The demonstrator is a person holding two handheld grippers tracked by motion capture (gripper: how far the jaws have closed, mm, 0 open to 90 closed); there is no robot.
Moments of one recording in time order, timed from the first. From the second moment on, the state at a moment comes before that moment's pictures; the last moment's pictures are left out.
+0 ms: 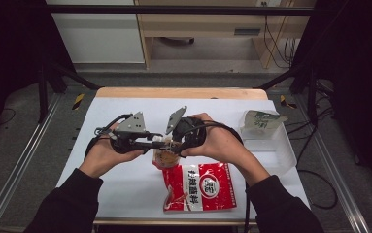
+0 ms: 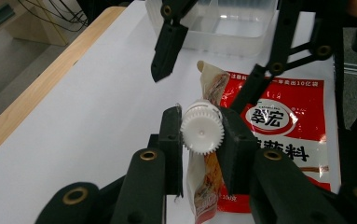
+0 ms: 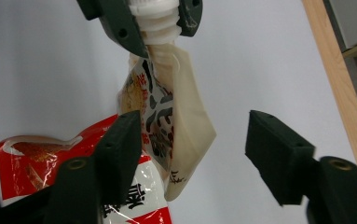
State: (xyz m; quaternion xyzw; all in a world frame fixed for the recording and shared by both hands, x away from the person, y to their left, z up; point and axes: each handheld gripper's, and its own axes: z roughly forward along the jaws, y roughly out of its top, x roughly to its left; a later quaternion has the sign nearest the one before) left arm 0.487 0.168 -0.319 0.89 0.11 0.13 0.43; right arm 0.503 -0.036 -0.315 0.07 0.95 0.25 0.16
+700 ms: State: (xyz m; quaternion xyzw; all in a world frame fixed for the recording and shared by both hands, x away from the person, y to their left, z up) left arm 0.486 0.167 -0.321 0.87 0.12 0.13 0.46; right arm 0.500 -0.036 -0.305 0.06 0.96 0.25 0.14
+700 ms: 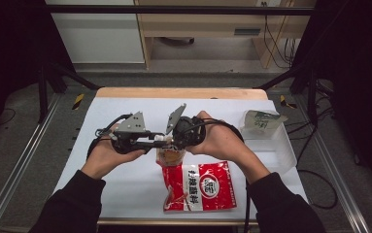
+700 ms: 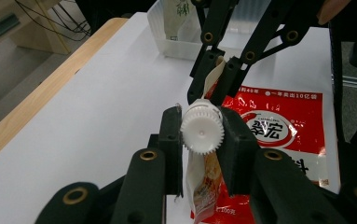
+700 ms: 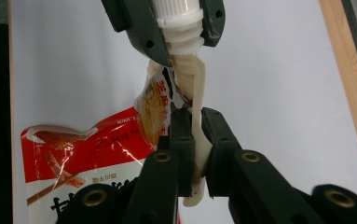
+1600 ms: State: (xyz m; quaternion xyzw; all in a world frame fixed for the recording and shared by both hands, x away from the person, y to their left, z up) left arm 0.466 0.197 -0.358 0.83 0.21 0.18 0.49; right arm 0.506 -0.068 -0.257 0.06 0.95 0.24 0.21
